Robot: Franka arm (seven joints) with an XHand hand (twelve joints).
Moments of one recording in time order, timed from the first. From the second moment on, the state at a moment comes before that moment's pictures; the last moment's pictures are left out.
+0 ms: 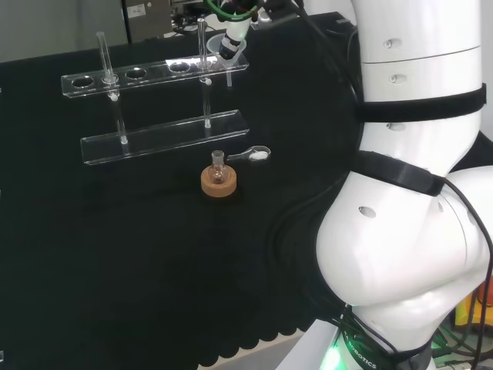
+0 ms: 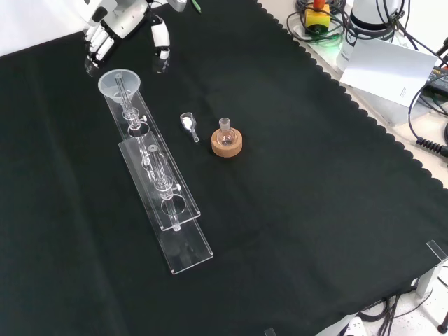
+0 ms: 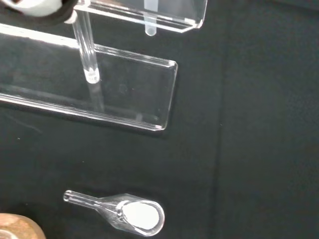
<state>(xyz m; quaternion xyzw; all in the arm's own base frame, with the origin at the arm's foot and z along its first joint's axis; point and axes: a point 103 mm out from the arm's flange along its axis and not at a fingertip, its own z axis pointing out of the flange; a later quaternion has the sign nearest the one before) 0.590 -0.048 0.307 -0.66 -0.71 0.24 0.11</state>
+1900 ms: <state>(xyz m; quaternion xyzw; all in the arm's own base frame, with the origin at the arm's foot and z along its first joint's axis) 0.613 -0.051 0.276 -0.64 -0.71 0.27 0.09</state>
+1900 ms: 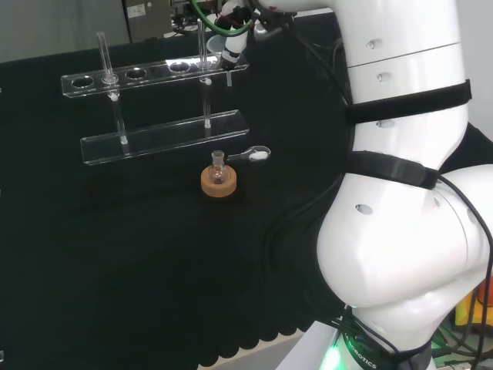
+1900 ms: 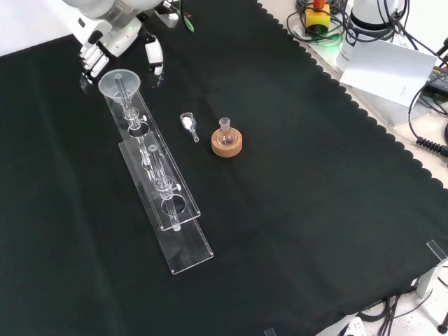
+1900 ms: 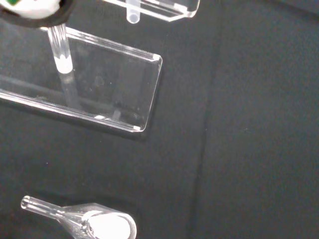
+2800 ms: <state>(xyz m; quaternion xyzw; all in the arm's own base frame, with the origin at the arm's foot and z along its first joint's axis) 0.616 -0.045 0.266 -0.63 -0.72 0.29 0.05</state>
